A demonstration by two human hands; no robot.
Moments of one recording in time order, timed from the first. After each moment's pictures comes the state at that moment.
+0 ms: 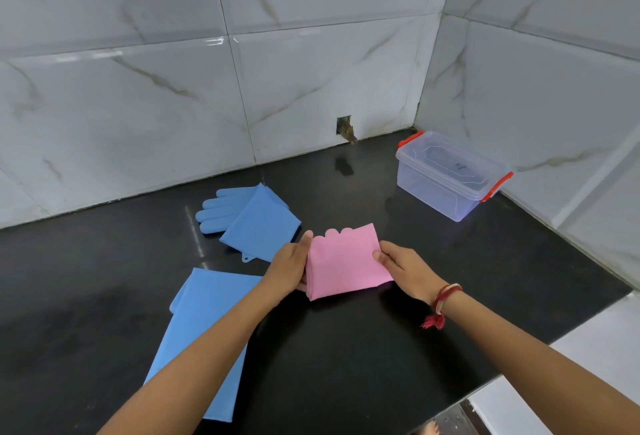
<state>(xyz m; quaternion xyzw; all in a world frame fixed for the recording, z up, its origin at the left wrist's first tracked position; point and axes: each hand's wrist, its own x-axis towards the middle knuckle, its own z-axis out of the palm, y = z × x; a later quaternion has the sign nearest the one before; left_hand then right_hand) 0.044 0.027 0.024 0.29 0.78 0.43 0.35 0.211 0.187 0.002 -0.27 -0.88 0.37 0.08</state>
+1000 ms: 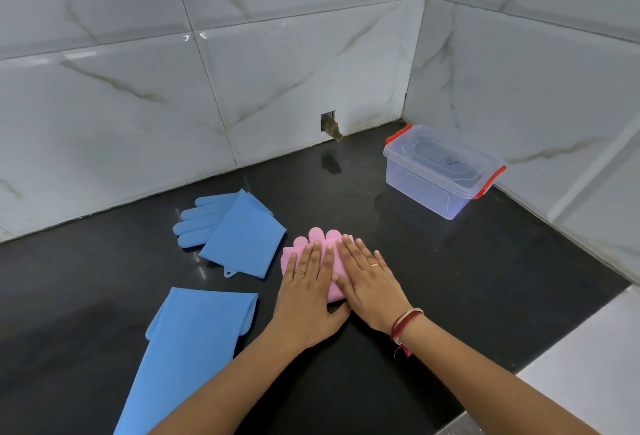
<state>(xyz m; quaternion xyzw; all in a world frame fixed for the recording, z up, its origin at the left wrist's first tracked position) 0.081 0.041 -0.018 0.56 0.82 0.05 0.02 0.184 0.152 -0.021 -0.27 -0.95 0.16 0.03</state>
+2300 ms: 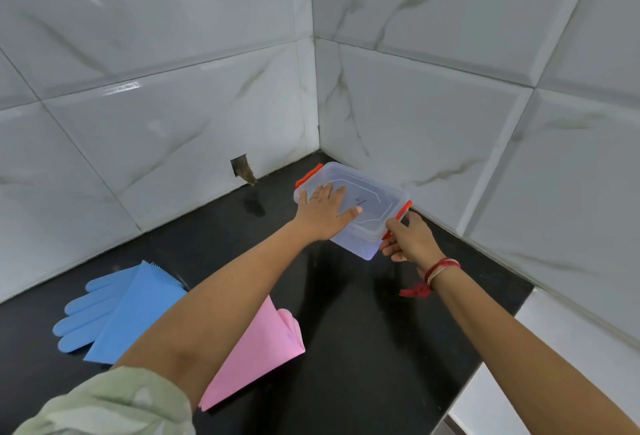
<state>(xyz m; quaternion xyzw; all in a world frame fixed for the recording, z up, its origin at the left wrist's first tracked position) 0.092 0.316 0.062 0.64 0.76 0.04 0.08 0.278 0.336 0.058 -0.52 -0.61 0.54 0.26</state>
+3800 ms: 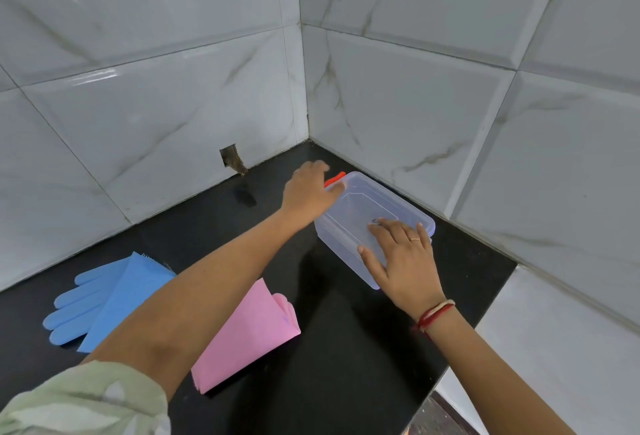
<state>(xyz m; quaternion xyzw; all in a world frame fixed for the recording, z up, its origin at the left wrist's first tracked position) 0.091 0.309 0.077 0.60 0.76 0.25 0.04 0.299 0.263 0.037 -0.46 -0.86 0.05 0.19</state>
